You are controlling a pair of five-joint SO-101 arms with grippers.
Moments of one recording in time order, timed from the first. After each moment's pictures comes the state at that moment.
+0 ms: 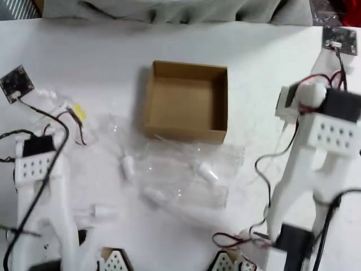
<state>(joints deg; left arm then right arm) -18.5 -34.3 45.7 44.4 24.4 12.5 -15.1 -14.3 96.6 2.2</state>
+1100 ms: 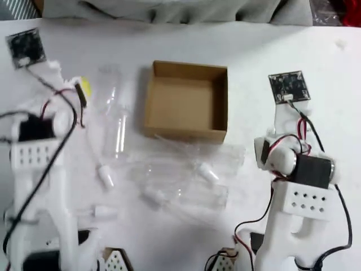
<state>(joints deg) -13.2 -26.9 25.9 49.3 11.8 7.9 -46.6 27.9 83.9 19.9</state>
